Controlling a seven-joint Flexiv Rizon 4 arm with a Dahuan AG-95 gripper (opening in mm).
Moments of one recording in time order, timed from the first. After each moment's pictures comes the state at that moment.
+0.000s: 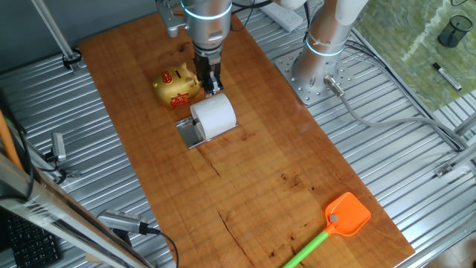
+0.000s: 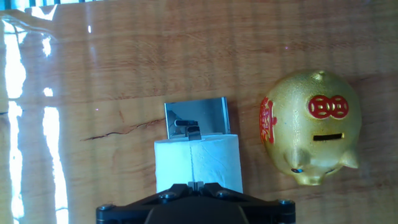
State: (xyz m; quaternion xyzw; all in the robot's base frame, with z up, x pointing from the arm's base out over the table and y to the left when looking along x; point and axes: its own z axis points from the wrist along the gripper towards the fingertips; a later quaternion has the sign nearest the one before) arm 0.436 0.035 0.199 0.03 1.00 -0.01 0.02
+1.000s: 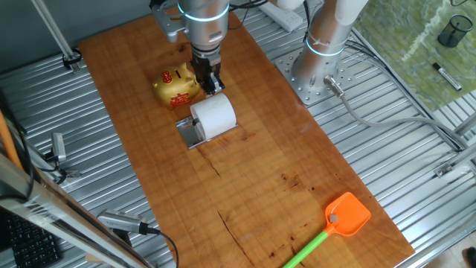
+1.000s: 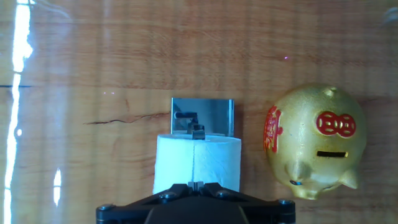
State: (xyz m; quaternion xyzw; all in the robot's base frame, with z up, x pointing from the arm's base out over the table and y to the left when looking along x) arm 0.437 0.036 0.198 -0.03 1.00 -0.01 0.01
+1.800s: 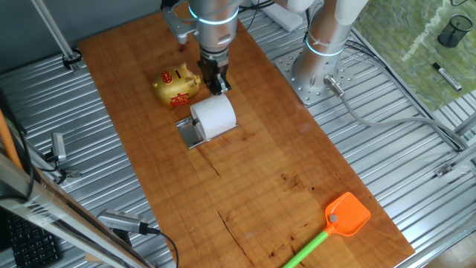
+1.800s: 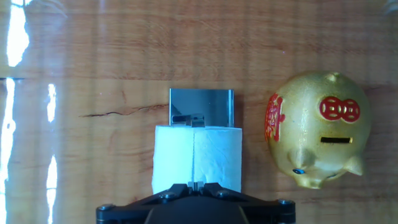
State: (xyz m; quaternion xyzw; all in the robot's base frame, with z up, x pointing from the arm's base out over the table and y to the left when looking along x) arm 0.421 0.038 0.184 -0.02 1.00 -0.02 0.02
